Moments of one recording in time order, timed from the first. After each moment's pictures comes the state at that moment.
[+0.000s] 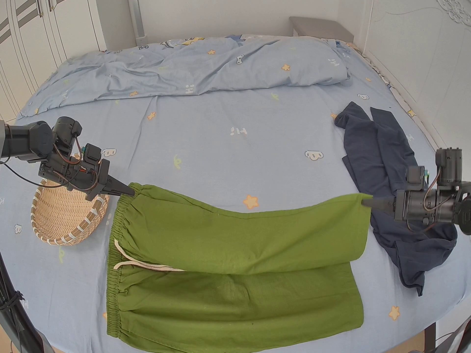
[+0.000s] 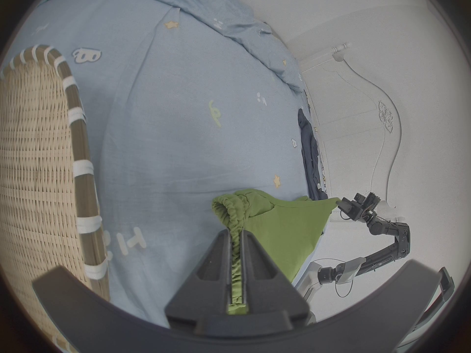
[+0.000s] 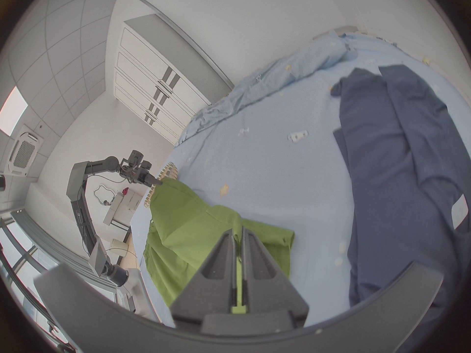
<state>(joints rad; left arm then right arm) 0.11 2.04 -1.60 0.62 -0.80 0.01 0.04 1.67 -0.70 -0.42 0.73 0.11</state>
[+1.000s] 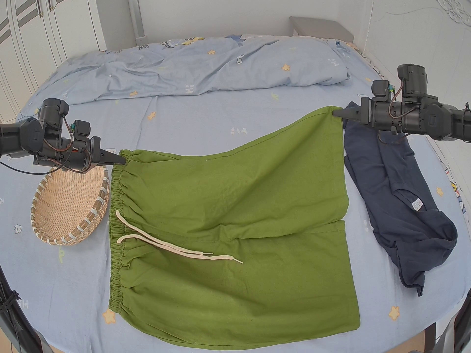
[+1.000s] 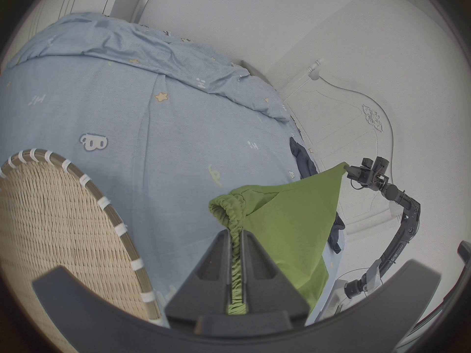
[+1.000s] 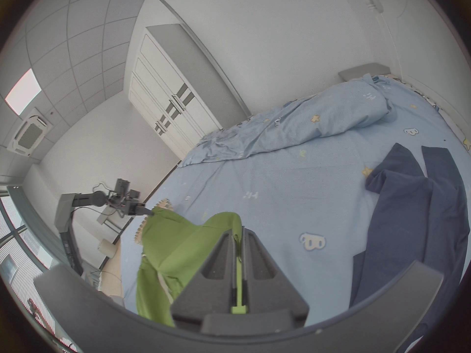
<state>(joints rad) 0.15 2.01 -1.60 0.33 -0.79 0.00 0.11 2.03 -1.71 0.04 0.68 0.11</state>
